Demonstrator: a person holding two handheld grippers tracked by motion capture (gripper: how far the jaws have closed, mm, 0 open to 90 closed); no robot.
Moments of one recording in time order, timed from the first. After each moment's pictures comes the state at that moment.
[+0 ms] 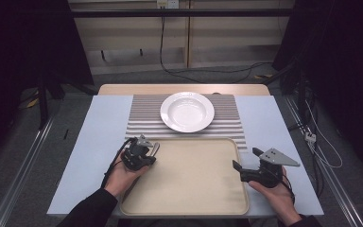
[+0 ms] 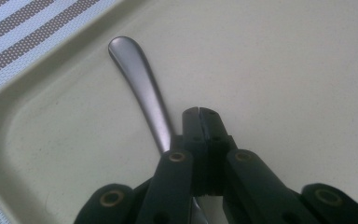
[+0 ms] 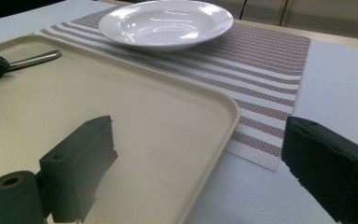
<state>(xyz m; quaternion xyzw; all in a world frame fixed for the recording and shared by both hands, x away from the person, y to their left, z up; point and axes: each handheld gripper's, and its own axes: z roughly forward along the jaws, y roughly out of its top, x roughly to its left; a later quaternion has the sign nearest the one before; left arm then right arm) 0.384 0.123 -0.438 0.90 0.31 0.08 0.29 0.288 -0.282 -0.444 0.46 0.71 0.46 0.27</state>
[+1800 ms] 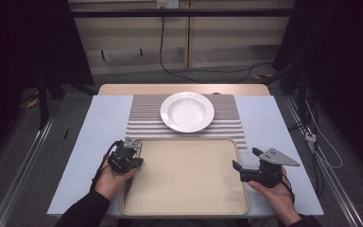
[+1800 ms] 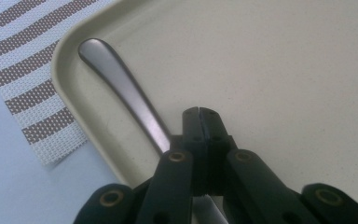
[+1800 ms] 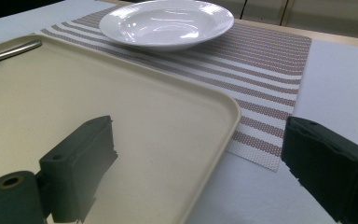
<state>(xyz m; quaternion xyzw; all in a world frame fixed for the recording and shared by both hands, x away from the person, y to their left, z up) 0.375 0.155 -0.438 0.88 0.36 0.11 0.28 0.288 -0.281 -0.443 0.46 0.71 0.46 0.27</state>
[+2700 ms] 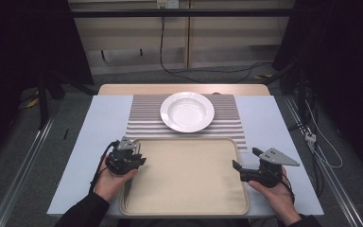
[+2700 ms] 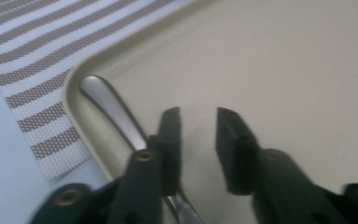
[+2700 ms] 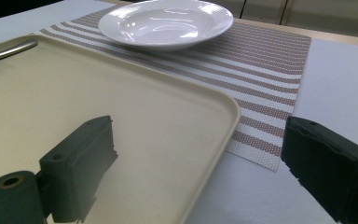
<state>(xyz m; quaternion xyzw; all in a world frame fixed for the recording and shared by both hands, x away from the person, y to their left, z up) 0.367 0.160 -0.430 0.85 0.36 0.12 0.35 0.289 -0.281 -0.444 0.46 0.71 0.46 0.27</state>
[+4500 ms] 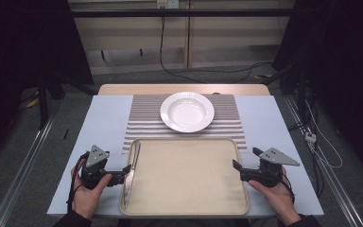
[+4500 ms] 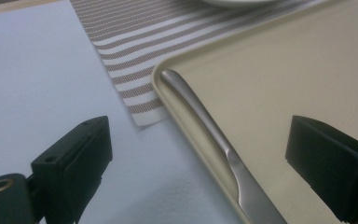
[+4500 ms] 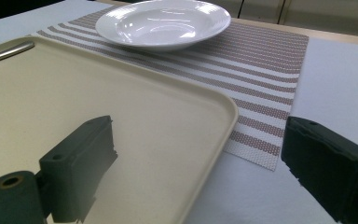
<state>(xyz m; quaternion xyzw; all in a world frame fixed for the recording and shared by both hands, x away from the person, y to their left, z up) 0.325 0.214 -0.424 0.79 0.40 0.21 0.41 0.289 -0.282 -0.444 0.46 0.71 0.46 0.27</state>
